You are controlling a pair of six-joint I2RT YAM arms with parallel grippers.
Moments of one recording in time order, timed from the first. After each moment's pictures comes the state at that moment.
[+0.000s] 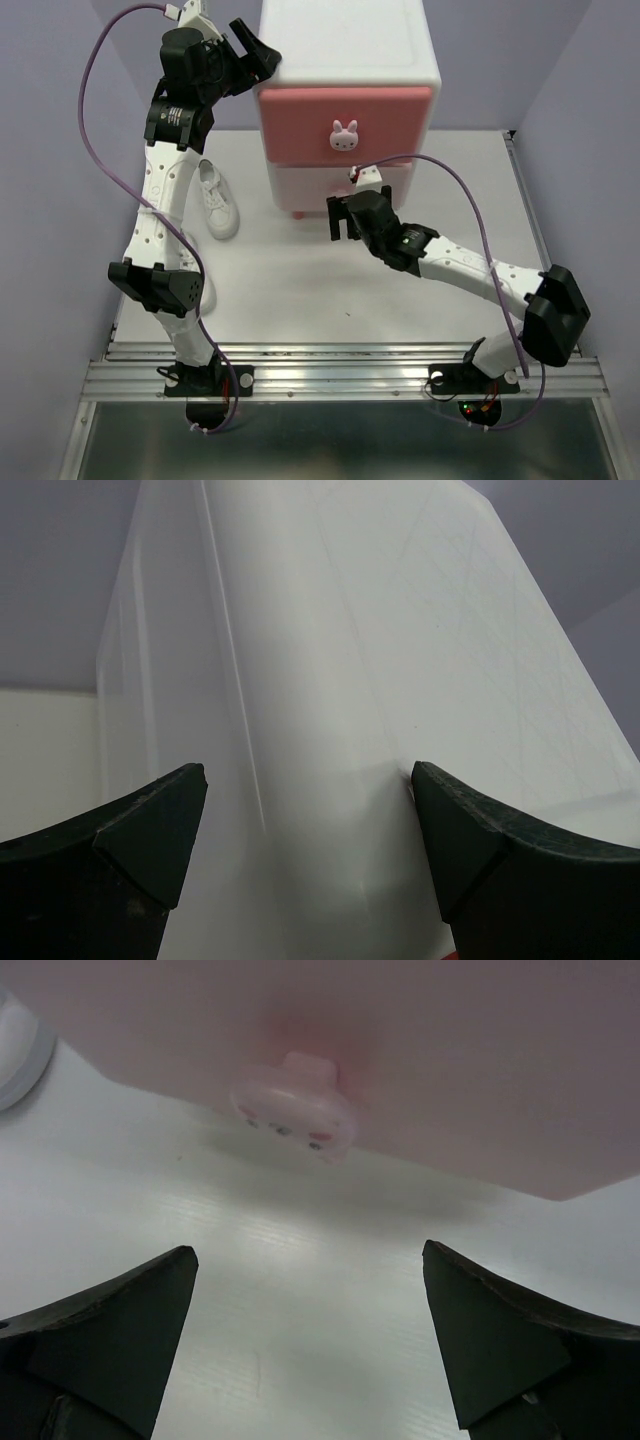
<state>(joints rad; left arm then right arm) -0.22 1.78 2.25 -0.58 0.18 -0.59 0.85 1.43 1.13 -0.21 0.48 0.30</state>
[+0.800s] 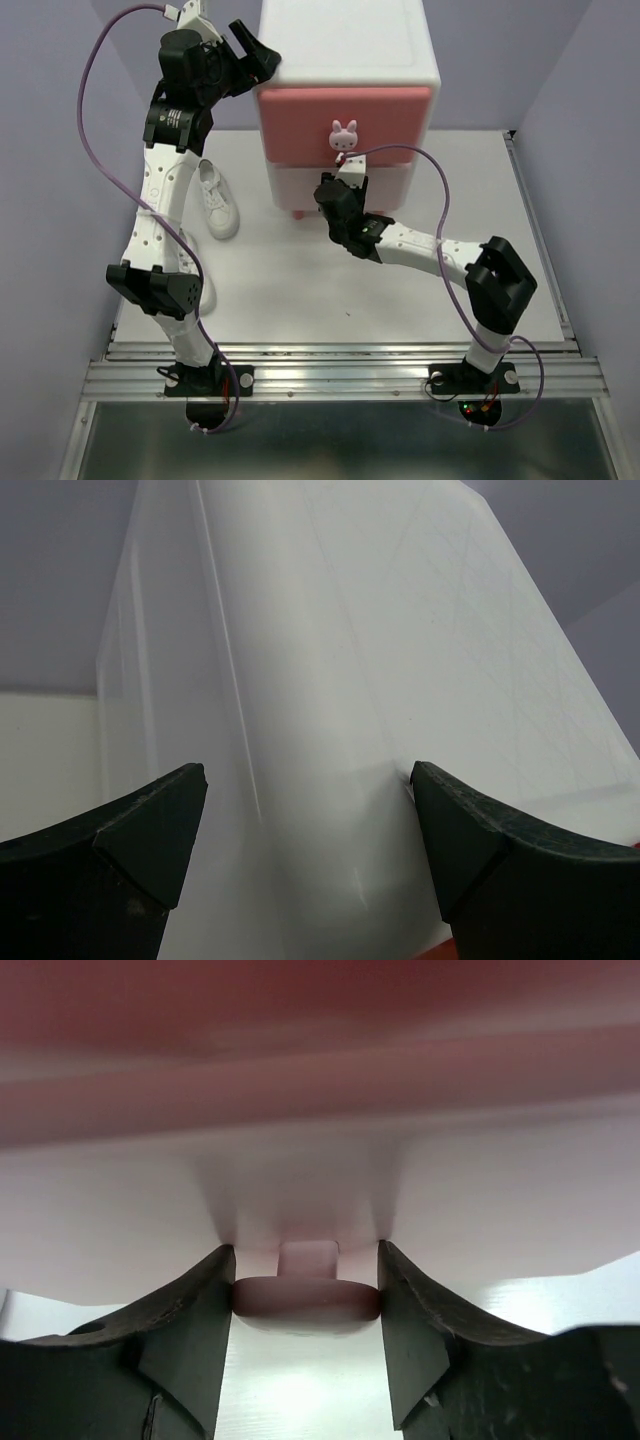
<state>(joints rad) -0.21 1.75 2.22 -0.56 0.19 -0.58 0.88 1.78 1.31 0.09 0.92 0.40</state>
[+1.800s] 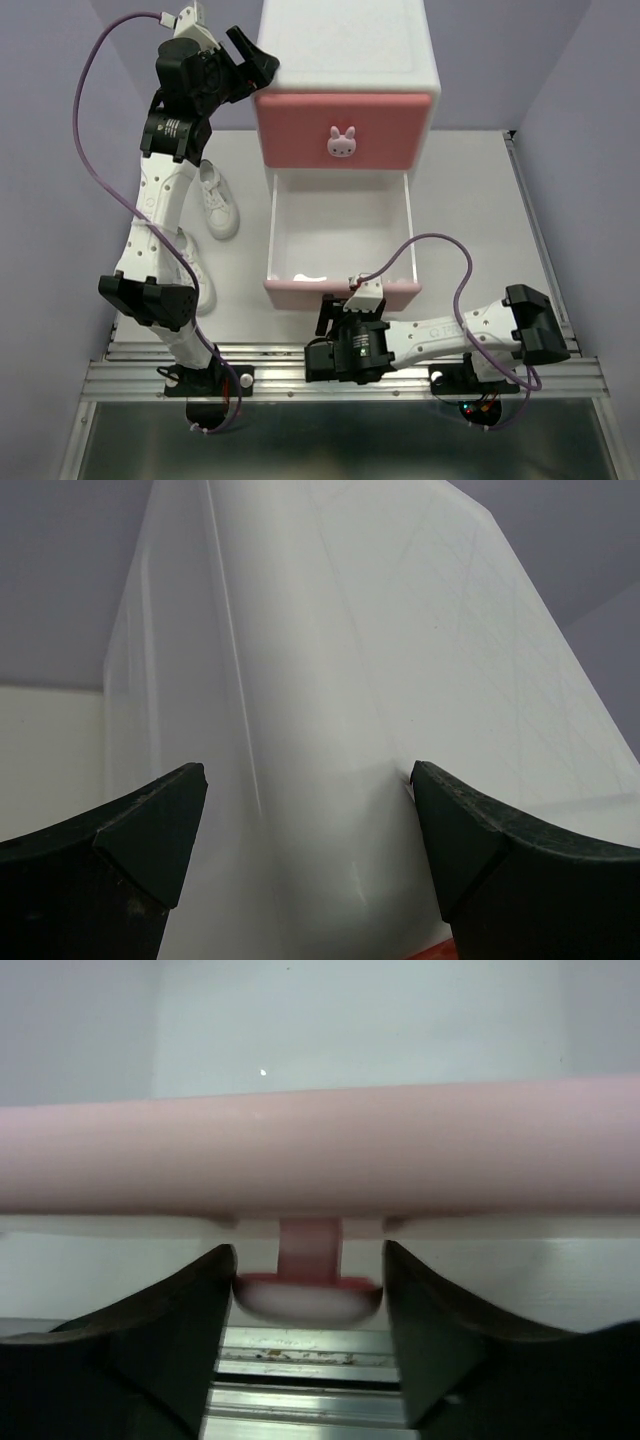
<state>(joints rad) -0.21 1.67 2.10 -0.51 0.16 -0.59 1.62 1.60 1.23 -1.09 1.12 1.68</state>
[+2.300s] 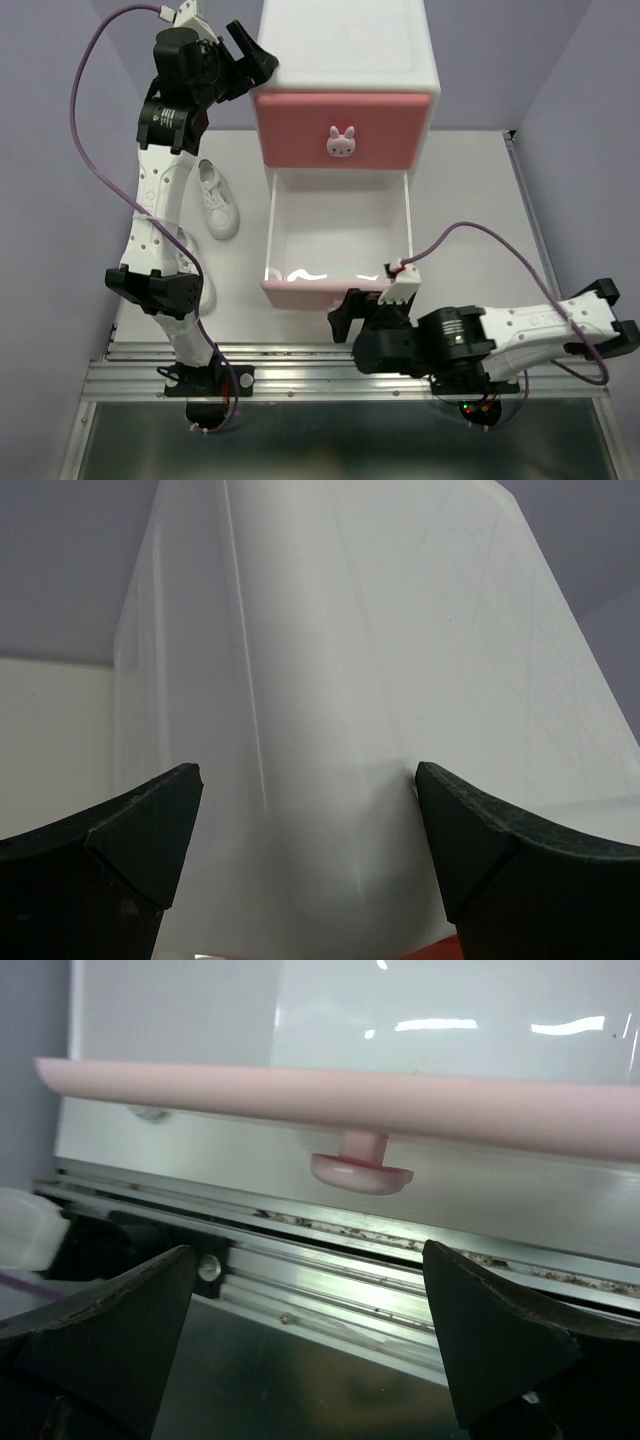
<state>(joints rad) -0.21 1.74 2.26 -0.65 0.16 -0.58 1.68 1.28 1.23 -1.03 0.93 1.49</state>
